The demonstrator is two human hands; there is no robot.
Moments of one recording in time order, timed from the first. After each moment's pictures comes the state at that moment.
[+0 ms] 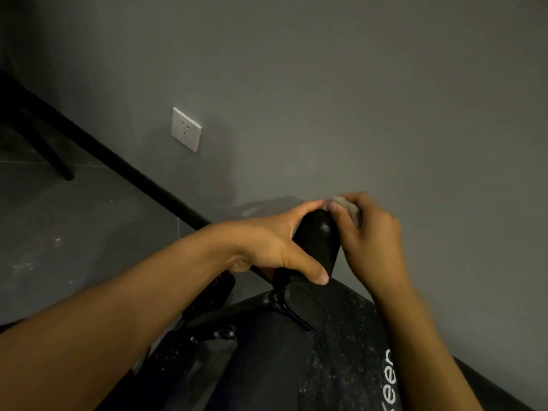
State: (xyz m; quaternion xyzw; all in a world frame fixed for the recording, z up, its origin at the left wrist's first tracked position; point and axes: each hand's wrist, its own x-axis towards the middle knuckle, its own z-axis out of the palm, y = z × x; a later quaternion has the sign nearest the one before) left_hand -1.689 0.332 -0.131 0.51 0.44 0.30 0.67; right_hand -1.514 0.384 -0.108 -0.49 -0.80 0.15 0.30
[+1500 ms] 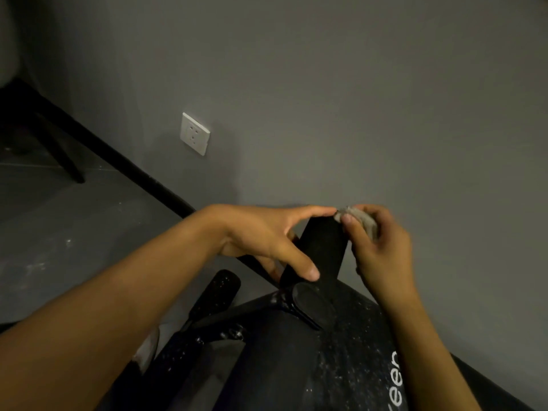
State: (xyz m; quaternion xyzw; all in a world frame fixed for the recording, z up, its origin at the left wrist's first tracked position) left_hand -1.716 0.333 -0.117 0.57 0.43 0.22 0.66; right_hand -1.499 0.379 -0.124 -0.50 -0.74 0.27 0.36
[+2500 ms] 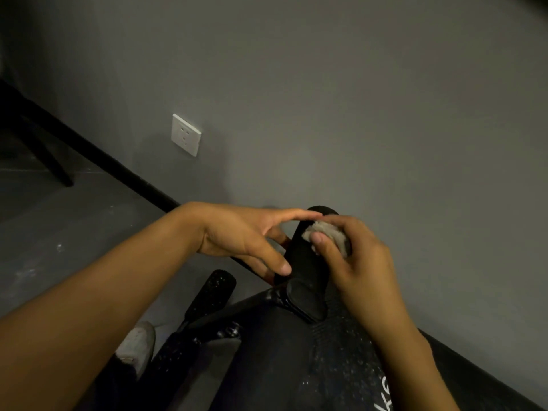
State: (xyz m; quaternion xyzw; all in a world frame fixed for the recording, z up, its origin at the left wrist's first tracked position) left_hand -1.733 0.330 -0.129 0.57 0.36 0.22 0.70; right_hand -1.515 0.327 -0.102 -0.45 -0.82 0.20 0.28
